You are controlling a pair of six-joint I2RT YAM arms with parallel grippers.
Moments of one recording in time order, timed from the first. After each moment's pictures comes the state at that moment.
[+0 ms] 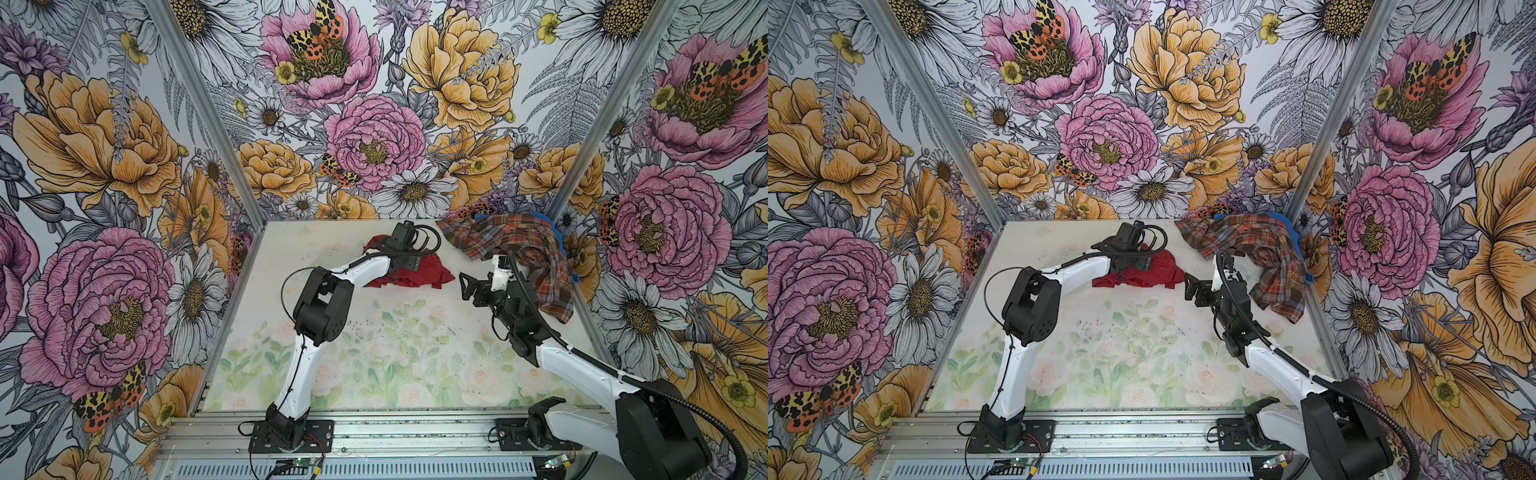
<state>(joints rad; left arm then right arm) -0.56 2.28 1.82 -0.36 -0.16 -0.18 0.34 1.15 0.48 0.40 0.00 0.32</state>
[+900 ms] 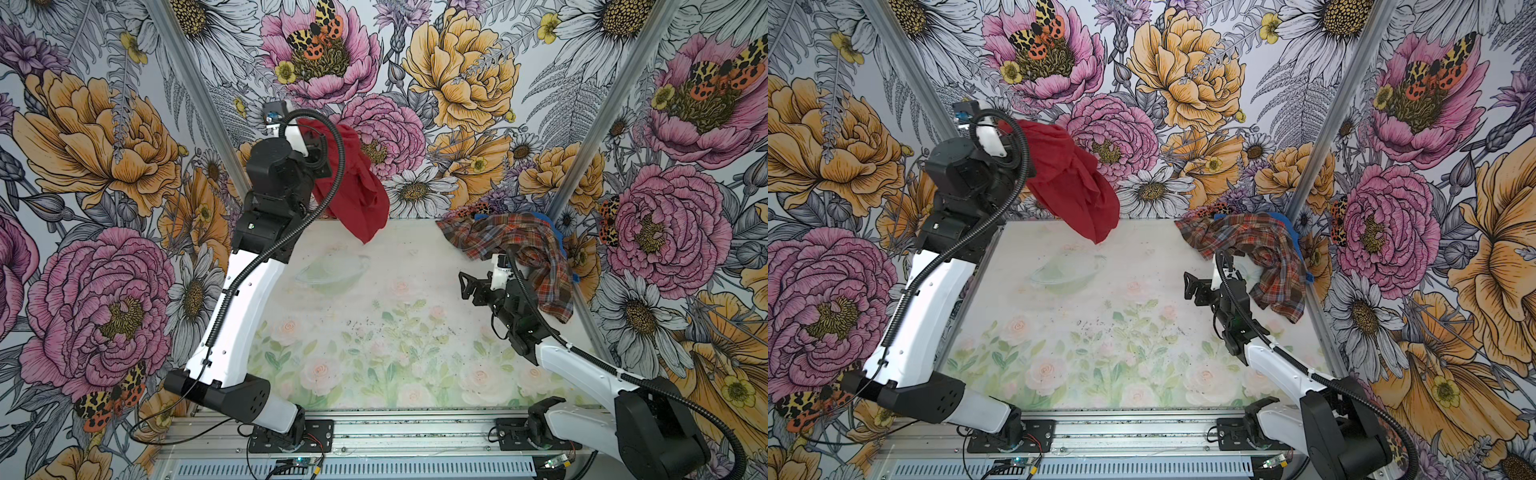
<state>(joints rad) -0.32 1.47 1.99 -0.37 -0.34 -0.13 0.34 1.16 0.49 0.40 0.00 0.32</state>
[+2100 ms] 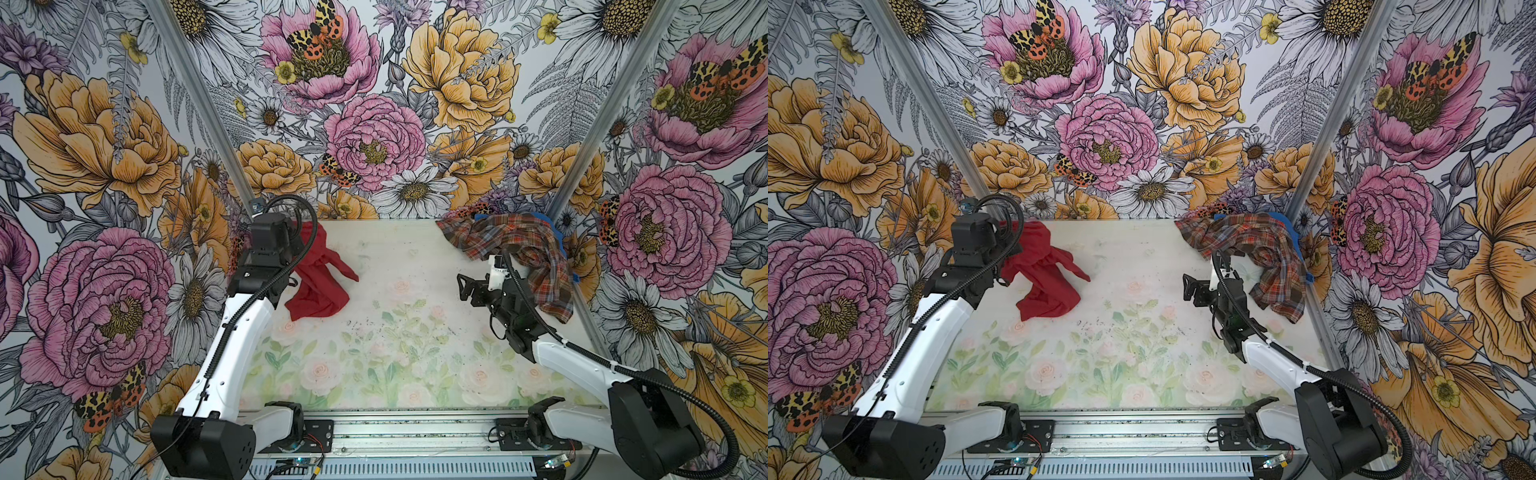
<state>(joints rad) -0.06 1.18 1.24 -0.50 -0.37 -0.34 0.33 1.21 0.50 0.39 -0.01 0.32</state>
